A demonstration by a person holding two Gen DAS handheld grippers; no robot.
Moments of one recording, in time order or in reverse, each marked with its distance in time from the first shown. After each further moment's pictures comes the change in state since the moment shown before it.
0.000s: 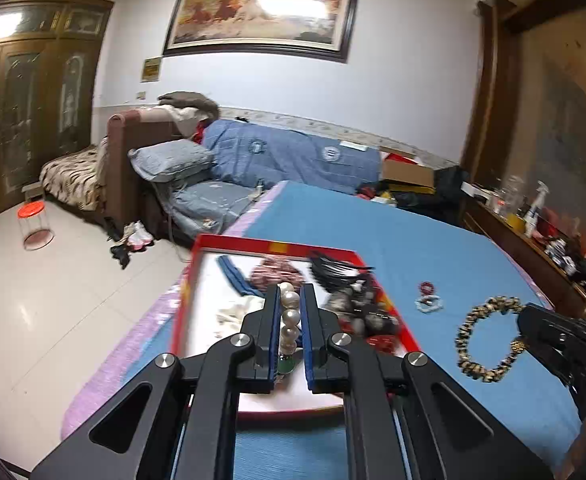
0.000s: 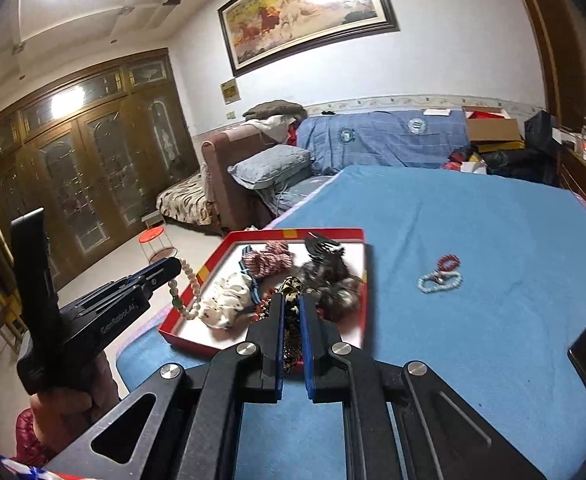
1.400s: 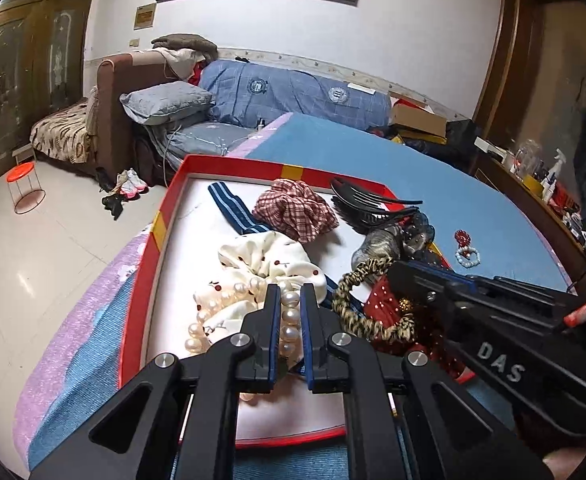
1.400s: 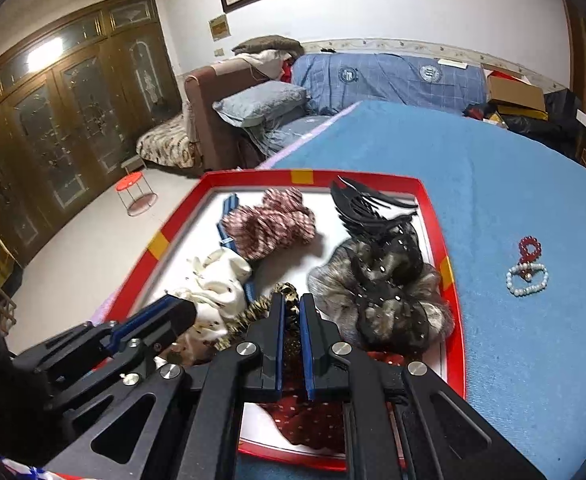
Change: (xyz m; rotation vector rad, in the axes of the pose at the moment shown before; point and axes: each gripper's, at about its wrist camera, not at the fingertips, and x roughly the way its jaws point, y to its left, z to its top) left arm 0.099 0.019 -0.034 -0.006 0.214 -0.022; right arm 0.173 0.026 0.000 -0.018 0.236 -0.067
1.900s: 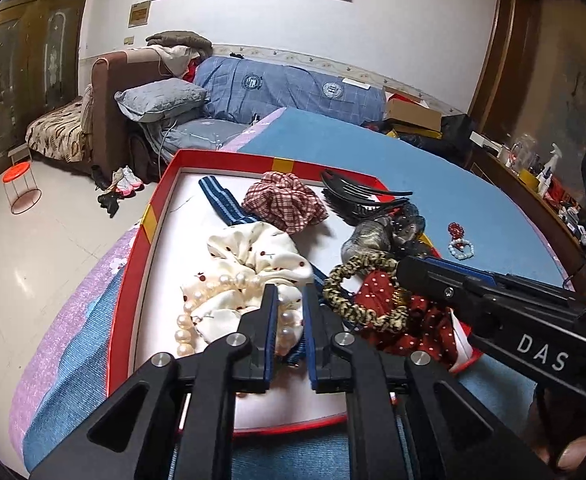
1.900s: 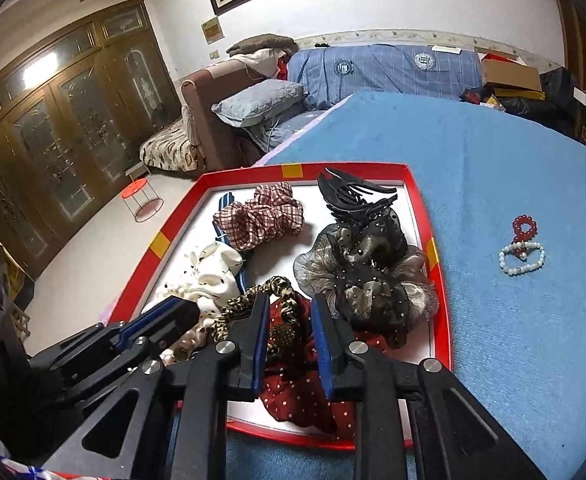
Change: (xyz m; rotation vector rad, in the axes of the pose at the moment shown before) left arm -0.002 -0.005 -0.003 0.010 0.014 -0.014; right arm -0.020 -0.020 -0.004 0.060 0.003 0.048
